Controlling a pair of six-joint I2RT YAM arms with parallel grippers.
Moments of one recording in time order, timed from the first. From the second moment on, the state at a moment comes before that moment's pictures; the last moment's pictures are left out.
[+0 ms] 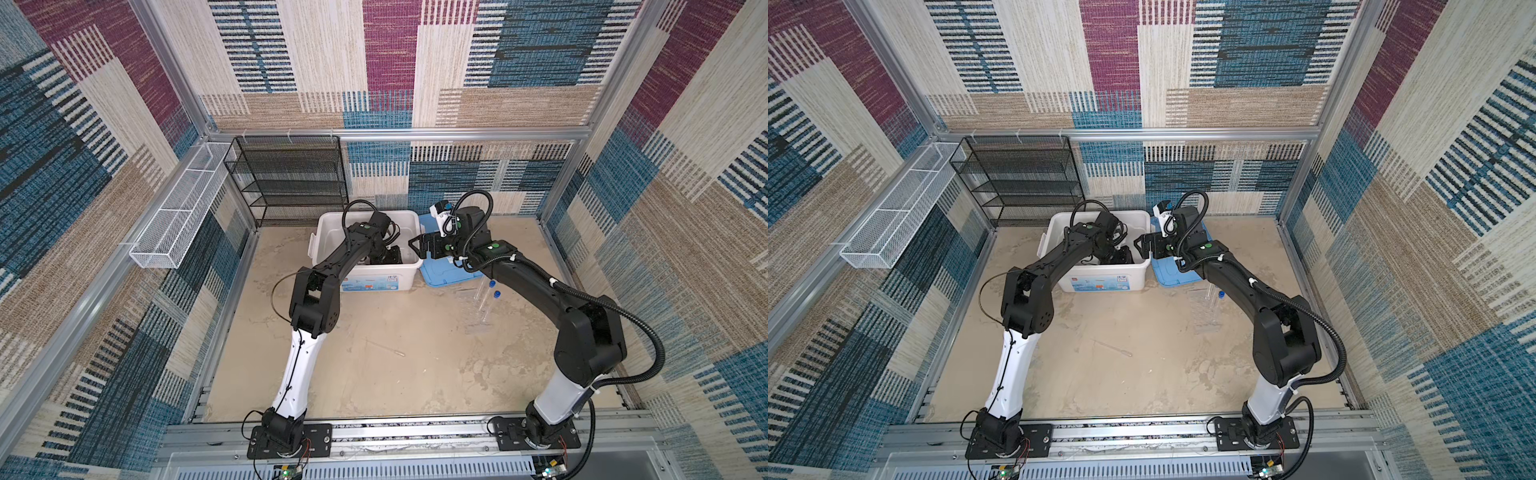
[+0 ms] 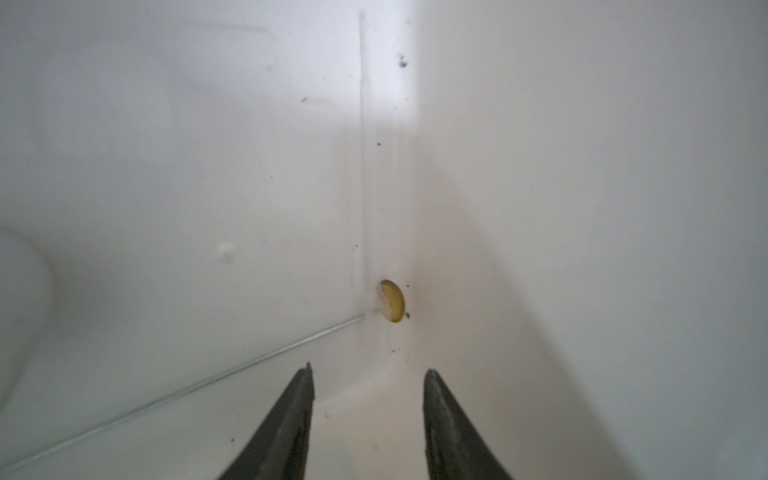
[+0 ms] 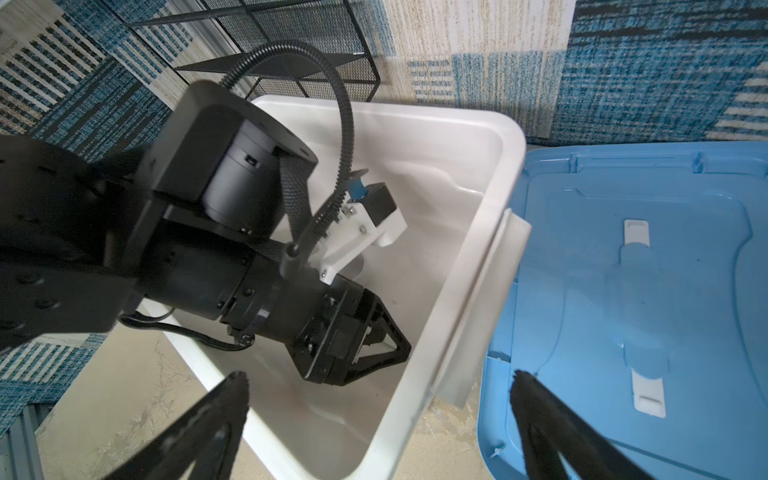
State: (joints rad) left arm -0.43 2.38 2.16 -0.95 0.38 -0.47; right arm 0.42 1.71 1.42 -0.24 -0.31 0.22
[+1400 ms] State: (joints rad) left arm -0.72 1.17 0.91 -0.66 0.06 -0.98; right arm 0.51 1.23 0.96 -0.28 -0.35 0.12
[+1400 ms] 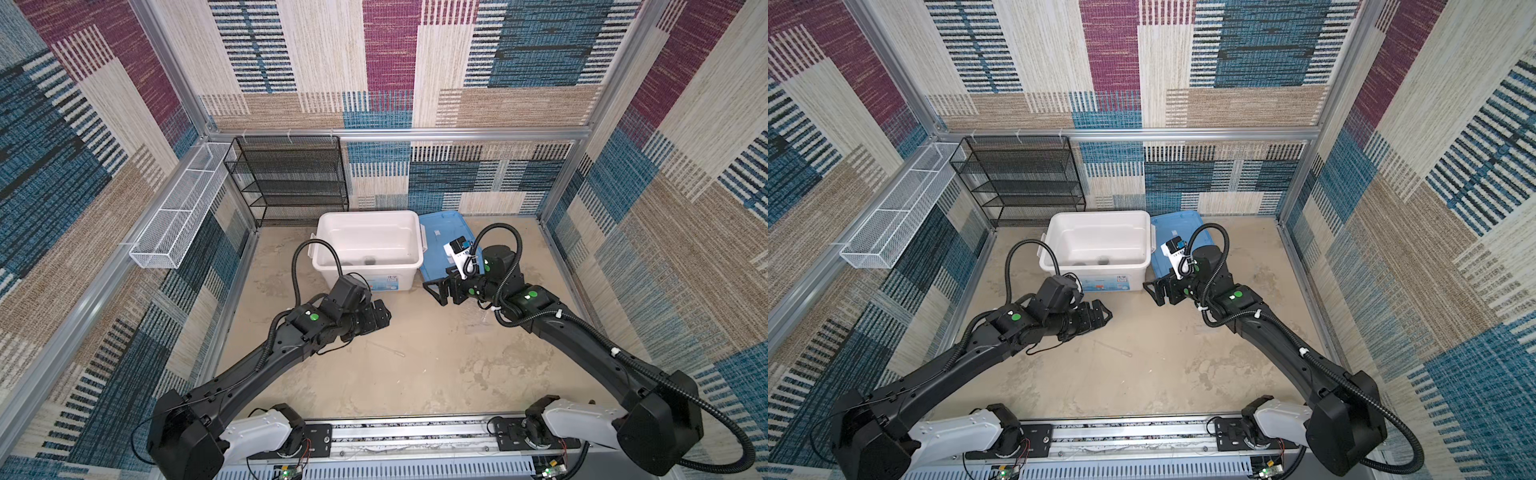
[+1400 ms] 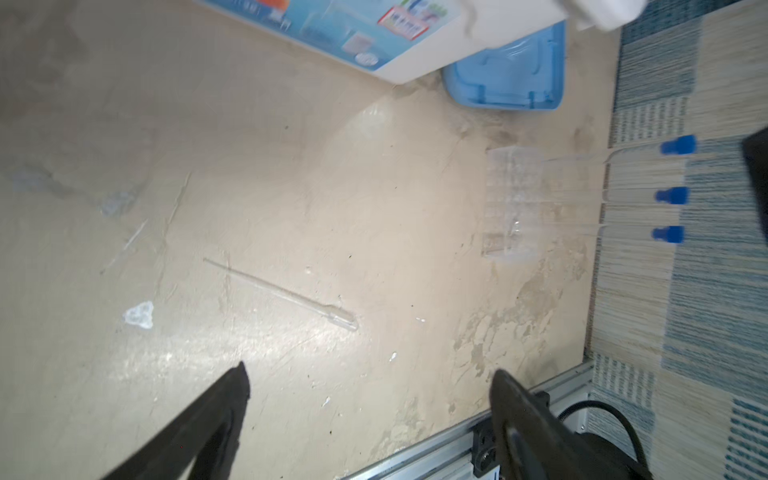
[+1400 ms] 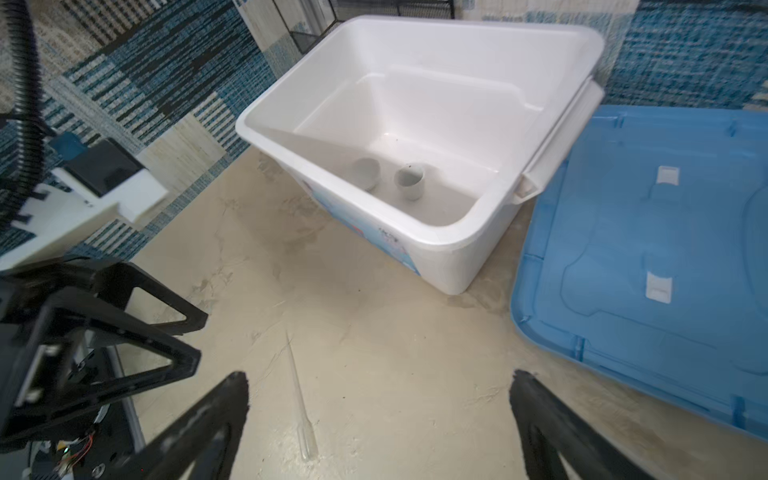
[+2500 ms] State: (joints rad) left arm -0.96 1.54 0.83 -0.47 -0.02 -1.85; right arm 0.59 1.20 0.76 -0.28 -0.42 0.14
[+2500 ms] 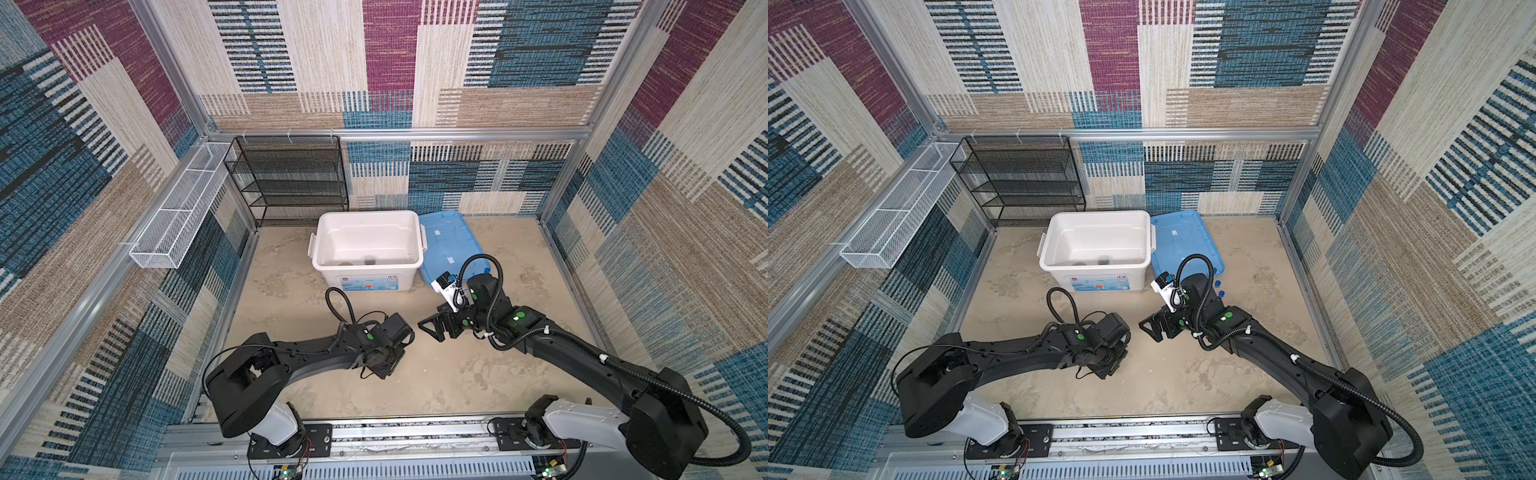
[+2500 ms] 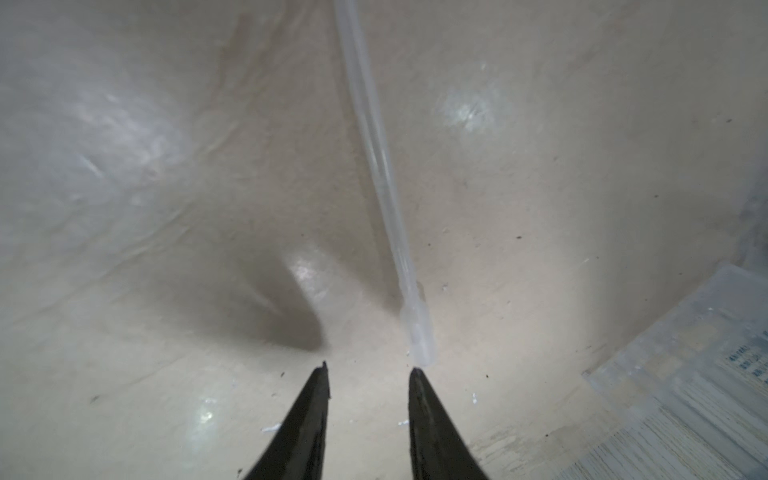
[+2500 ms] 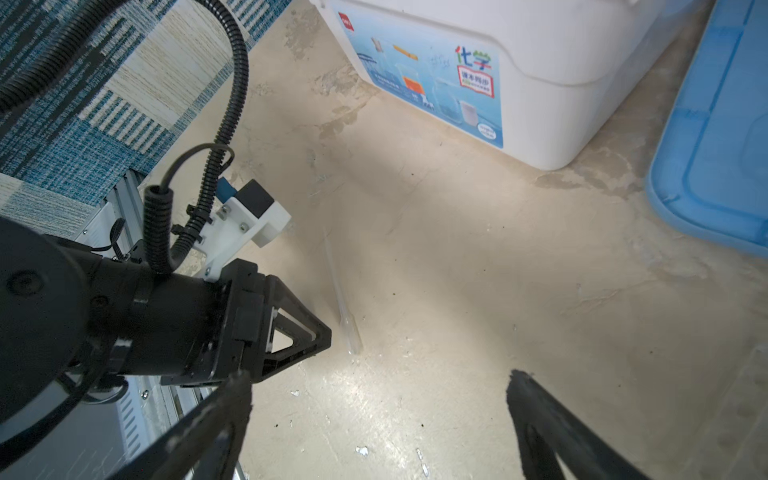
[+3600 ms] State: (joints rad) left arm -0.96 1.67 0.96 -0.54 -0.07 -1.90; right arm 0.63 1.19 0.73 -0.27 -0.42 0.17
